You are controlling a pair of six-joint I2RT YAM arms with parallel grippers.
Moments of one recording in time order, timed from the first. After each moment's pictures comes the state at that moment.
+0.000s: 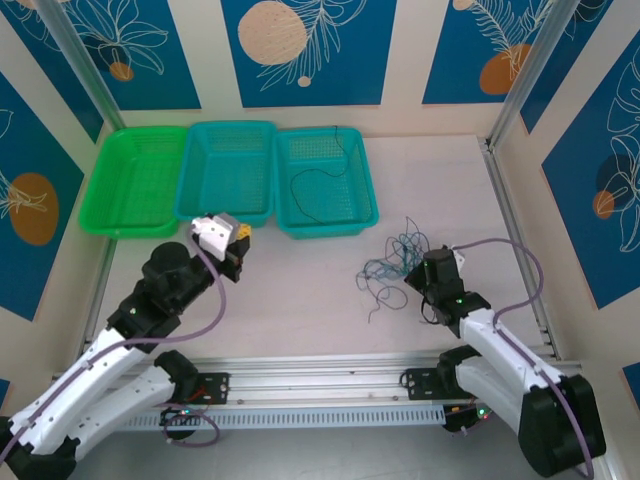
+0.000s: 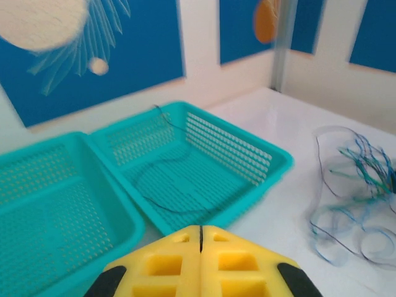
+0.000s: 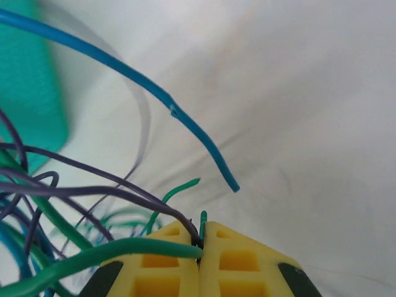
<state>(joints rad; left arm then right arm) -0.67 0.70 0.71 -0.20 0.02 0.04 0.30 0.83 0.33 -0.23 0.10 0.79</state>
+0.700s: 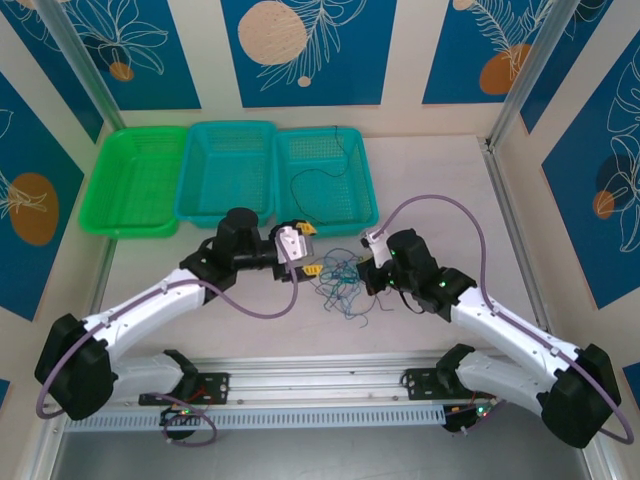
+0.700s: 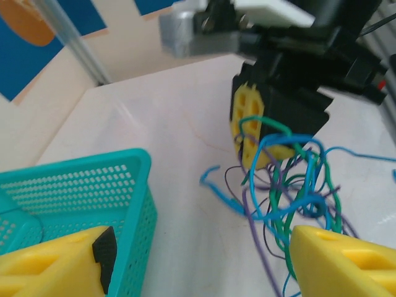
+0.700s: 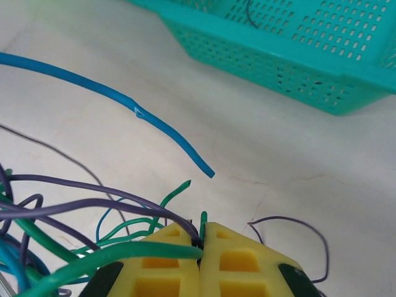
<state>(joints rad) -0.68 1.22 0.81 0.01 0.58 0.60 0.66 0.98 0.65 -0.37 -0.10 0.14</state>
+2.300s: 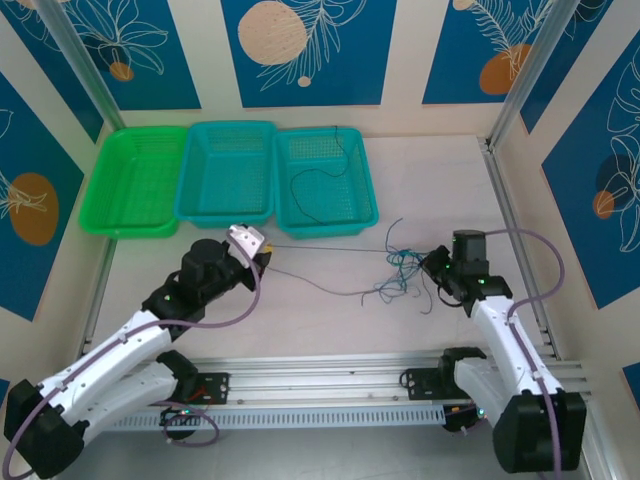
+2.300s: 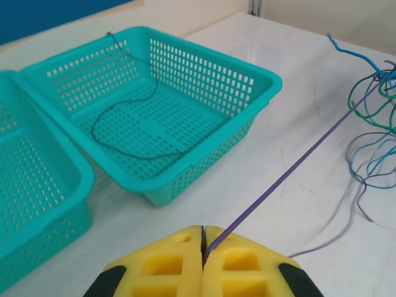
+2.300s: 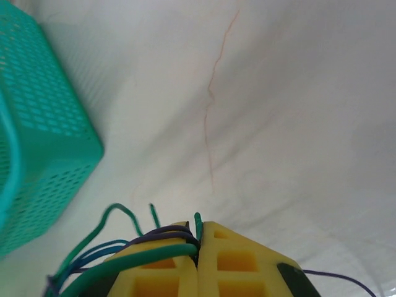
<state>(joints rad) -0.63 0.81 0.59 -0.14 0.03 0.08 -0.05 0.88 0.54 -0.52 -0.19 0.84</state>
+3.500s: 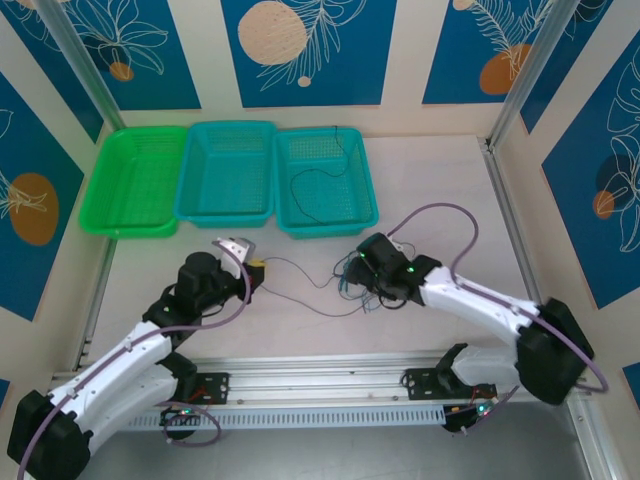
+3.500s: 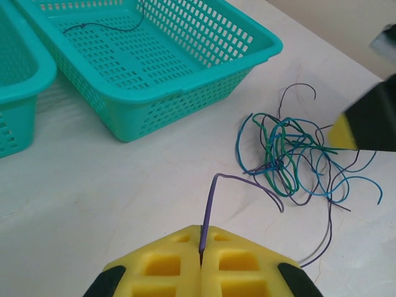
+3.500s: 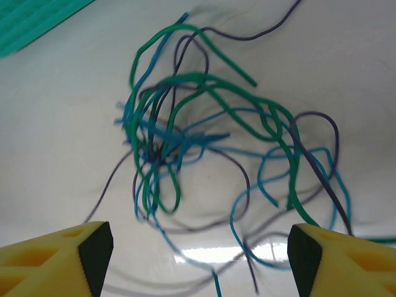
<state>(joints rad) -0.55 0.76 0.40 -0.05 0.21 -0.17 0.74 1.29 0.76 -0.55 0.16 1.06</state>
